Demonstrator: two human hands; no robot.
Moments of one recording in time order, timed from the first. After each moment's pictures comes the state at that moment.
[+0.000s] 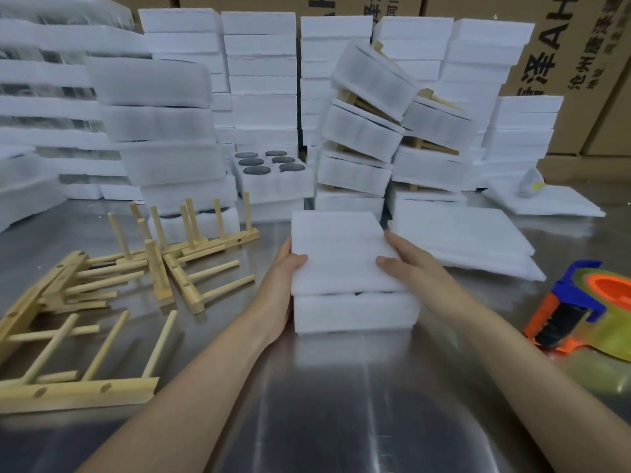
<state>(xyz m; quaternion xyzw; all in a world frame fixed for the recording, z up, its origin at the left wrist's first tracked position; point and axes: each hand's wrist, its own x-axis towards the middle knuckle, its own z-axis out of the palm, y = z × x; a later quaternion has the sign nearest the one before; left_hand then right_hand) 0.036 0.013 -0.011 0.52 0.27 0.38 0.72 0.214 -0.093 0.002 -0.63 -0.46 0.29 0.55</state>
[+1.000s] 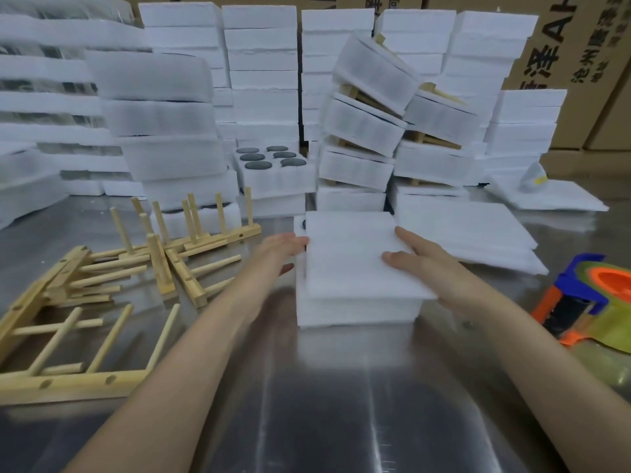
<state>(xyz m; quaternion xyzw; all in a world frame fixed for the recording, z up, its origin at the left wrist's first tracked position) 0.021 0.036 -0.001 0.62 0.35 0.35 0.61 0.235 -0.092 0.001 -0.68 -0.44 0.32 0.50</state>
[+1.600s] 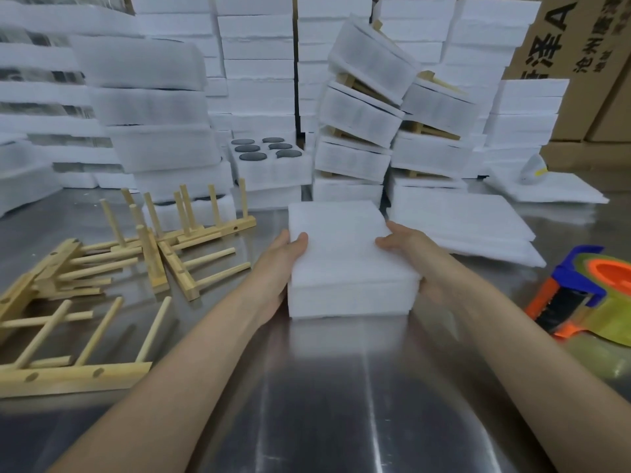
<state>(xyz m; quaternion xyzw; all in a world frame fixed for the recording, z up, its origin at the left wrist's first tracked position) 0.035 0.017 -0.007 0.56 0.31 0.33 0.70 0.228 -0.072 0.000 -0.61 -0.36 0.39 0.59</state>
